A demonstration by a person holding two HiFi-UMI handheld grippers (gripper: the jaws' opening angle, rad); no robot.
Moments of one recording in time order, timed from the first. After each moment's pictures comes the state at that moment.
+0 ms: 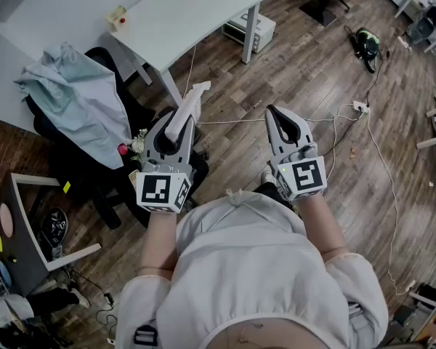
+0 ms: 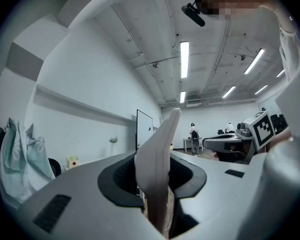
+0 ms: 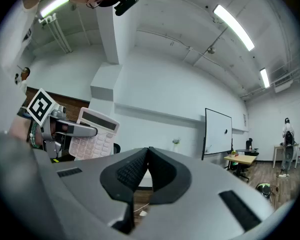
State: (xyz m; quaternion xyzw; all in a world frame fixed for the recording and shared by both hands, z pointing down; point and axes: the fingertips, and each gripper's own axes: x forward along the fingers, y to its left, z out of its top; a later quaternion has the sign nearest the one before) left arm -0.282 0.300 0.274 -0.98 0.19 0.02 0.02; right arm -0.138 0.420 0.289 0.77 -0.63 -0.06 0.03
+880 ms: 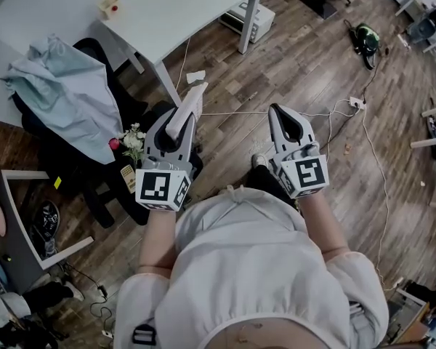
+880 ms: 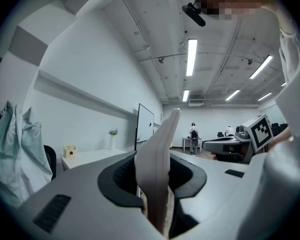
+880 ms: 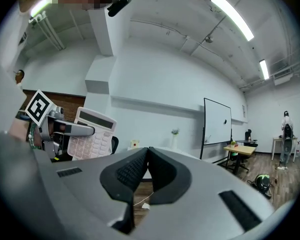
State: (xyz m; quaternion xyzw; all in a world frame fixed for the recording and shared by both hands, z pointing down) left arm -0.253 0.274 0.300 -0.98 0.19 0.00 -0.02; right arm -0.101 0.395 0.314 0.78 -0.63 -0.02 0.05
